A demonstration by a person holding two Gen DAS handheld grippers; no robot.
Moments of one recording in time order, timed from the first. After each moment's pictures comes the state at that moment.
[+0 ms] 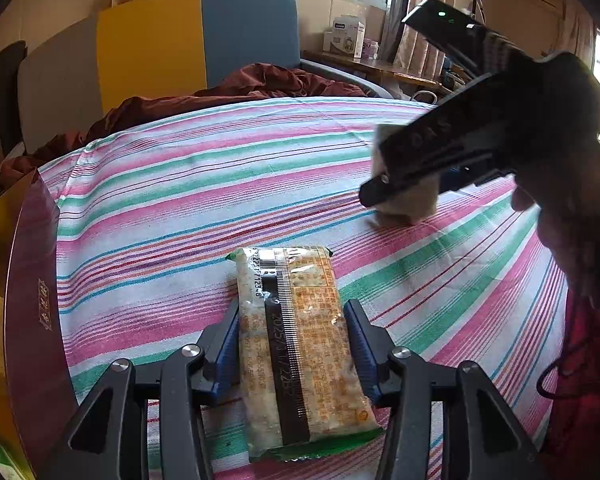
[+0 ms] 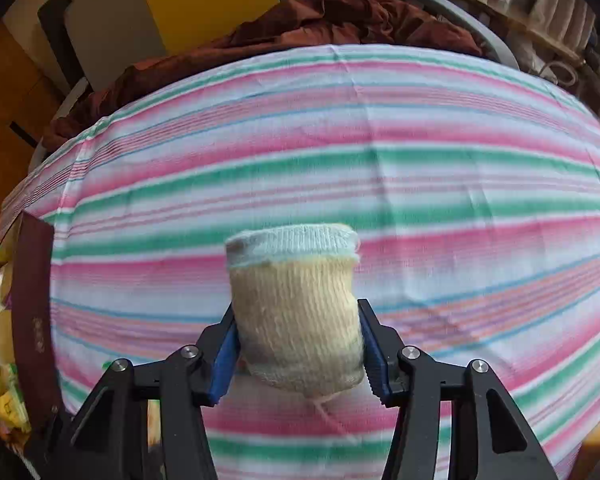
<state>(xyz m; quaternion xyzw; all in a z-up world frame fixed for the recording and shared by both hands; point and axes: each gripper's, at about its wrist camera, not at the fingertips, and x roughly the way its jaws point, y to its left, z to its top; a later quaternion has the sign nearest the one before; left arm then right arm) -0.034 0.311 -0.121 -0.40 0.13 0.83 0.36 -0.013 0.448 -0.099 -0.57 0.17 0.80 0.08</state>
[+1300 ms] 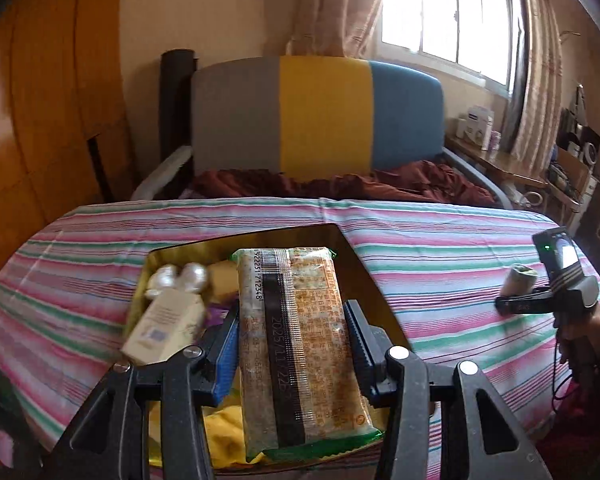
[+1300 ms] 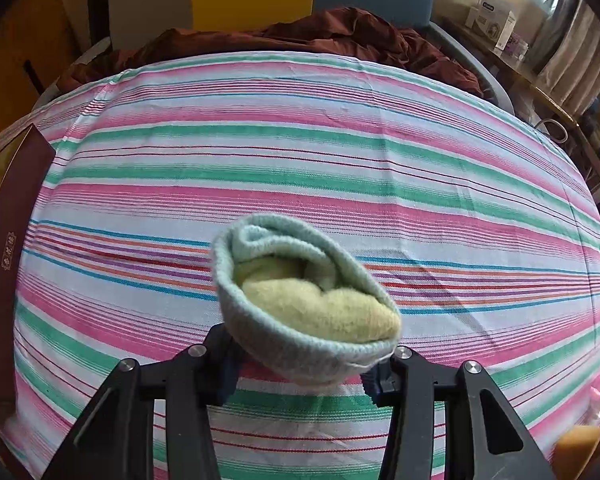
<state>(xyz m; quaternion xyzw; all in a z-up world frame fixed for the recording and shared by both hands) -0.041 0.087 0.011 -0.33 0.05 0.93 0.14 -0.010 0.410 -0.112 -0.54 0.03 0.83 0.09</state>
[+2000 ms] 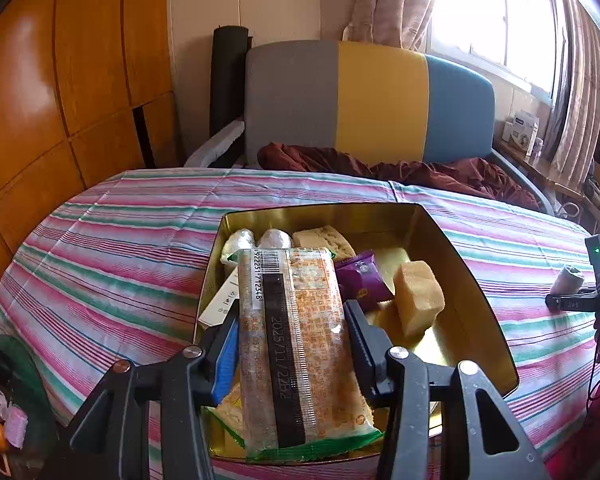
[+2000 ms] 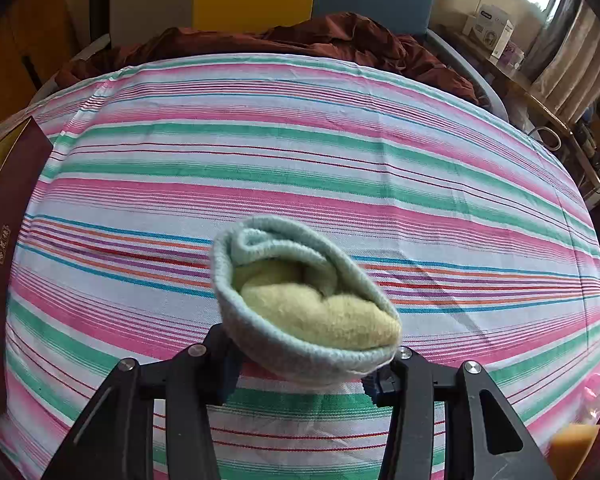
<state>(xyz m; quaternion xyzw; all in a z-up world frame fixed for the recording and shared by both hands) -0.052 0.024 -0.018 -0.36 0.03 0.93 0.08 0.000 0.406 -0.108 -0.54 0.01 0.84 0.11</state>
